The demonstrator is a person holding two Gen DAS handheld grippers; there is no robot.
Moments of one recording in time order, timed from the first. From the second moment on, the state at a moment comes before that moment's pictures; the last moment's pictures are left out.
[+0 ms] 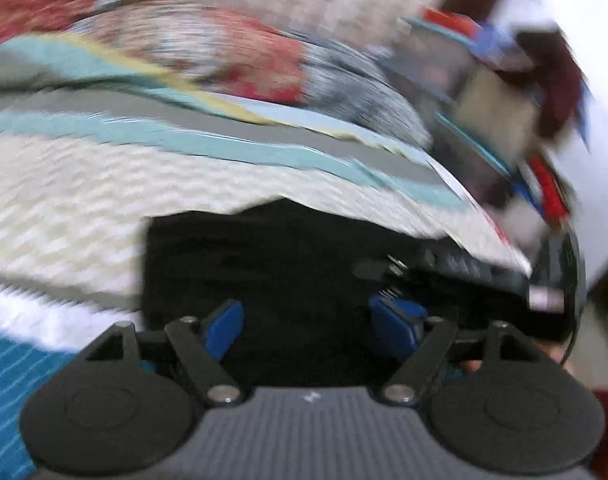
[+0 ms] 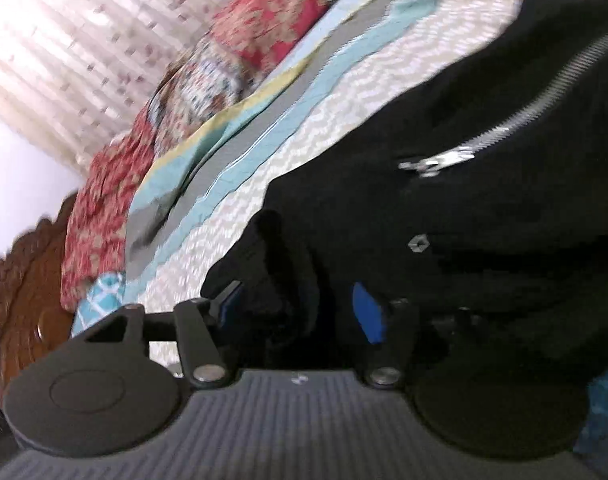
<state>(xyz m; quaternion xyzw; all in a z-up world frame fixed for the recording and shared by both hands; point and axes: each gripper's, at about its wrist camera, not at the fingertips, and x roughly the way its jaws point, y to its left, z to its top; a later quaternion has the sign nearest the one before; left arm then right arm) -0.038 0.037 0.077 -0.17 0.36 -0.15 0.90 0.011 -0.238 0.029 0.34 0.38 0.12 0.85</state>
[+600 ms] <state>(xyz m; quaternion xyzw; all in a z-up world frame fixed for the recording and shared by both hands) -0.010 0.048 0.051 -0.22 0.40 -0.11 0.88 -0.012 -0.231 0.030 0.13 0.37 0.07 0.91</state>
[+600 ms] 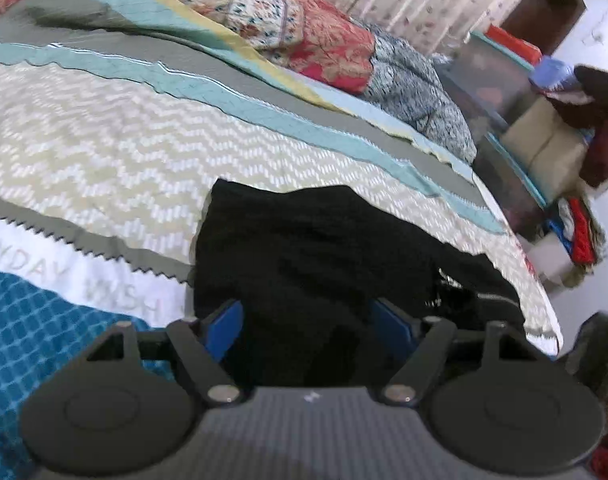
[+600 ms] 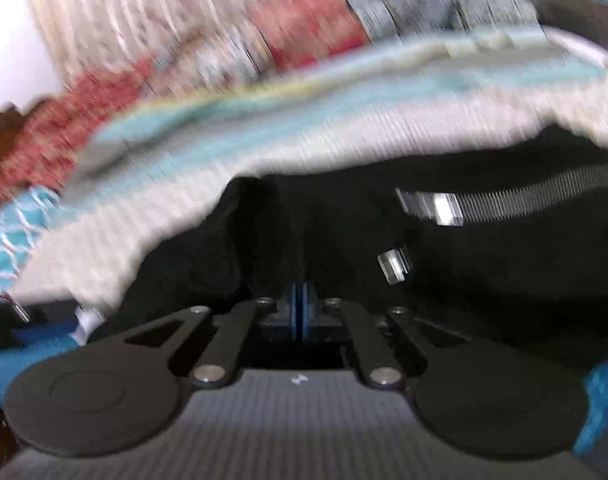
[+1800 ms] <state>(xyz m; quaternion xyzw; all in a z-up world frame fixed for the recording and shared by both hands) -0.010 0.036 0.041 -0.23 0.42 -0.12 0.87 0.011 -0.235 0.061 0.12 0.32 0.05 0.94</state>
